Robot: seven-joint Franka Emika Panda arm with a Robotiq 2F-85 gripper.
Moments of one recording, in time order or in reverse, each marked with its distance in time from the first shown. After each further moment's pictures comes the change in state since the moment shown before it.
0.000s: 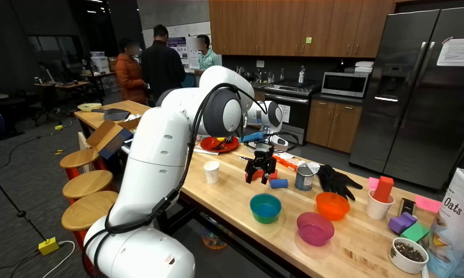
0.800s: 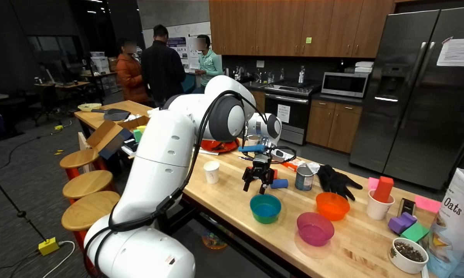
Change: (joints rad) arm 0.000 0.075 0.007 -0.017 0.037 0.085 -0.090
